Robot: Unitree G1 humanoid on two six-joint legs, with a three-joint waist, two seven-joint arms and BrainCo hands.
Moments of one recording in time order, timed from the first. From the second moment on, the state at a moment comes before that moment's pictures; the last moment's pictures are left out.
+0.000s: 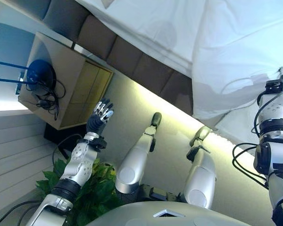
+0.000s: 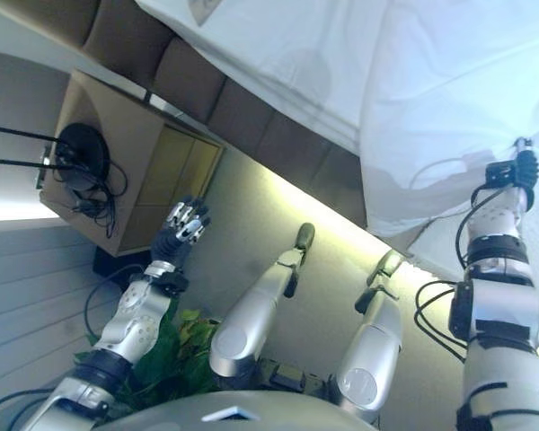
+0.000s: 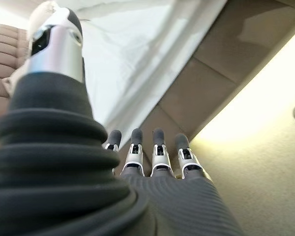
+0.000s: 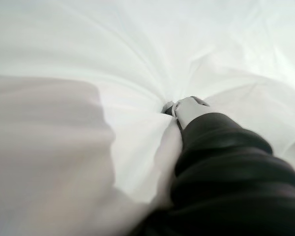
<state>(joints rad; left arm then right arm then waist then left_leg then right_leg) -0.04 0.44 -0.34 0.25 -0.88 -0.27 -0.05 -0.78 -0.64 -0.14 1.08 1.34 -0.15 -0.22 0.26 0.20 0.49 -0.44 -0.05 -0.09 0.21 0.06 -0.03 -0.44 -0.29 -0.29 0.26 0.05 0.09</state>
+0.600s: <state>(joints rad) -0.03 0.40 -0.33 0.25 -0.89 -0.26 -0.08 -0.78 -0.60 -0.06 1.03 1.12 -0.13 -0.23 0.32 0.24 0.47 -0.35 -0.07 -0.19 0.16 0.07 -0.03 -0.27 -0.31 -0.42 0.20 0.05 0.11</state>
